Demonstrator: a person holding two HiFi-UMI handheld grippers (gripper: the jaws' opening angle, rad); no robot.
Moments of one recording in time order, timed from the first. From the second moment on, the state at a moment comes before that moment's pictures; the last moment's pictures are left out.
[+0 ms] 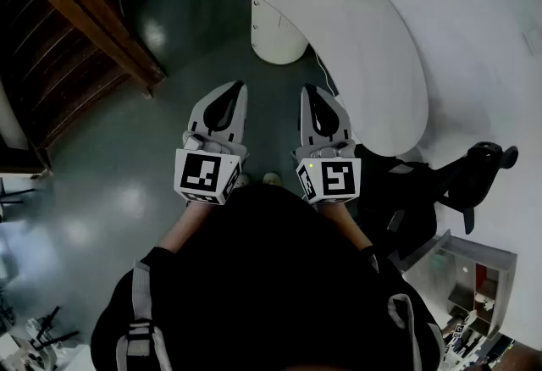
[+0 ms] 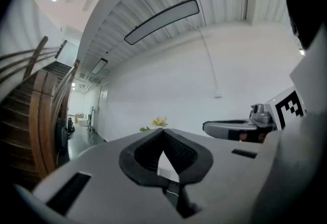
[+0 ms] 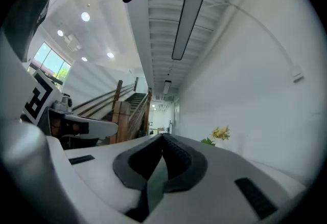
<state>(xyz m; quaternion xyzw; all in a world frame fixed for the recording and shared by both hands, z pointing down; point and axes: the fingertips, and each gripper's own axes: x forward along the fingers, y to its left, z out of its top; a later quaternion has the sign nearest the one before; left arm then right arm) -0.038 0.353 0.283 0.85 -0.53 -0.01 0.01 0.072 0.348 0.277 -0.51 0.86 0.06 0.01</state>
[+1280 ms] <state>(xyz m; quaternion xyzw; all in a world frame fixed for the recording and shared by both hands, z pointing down) -0.060 0.217 0.311 0.85 -0.52 -0.01 0.03 0.056 0.193 0.319 -0.52 0.86 0.02 0.02</state>
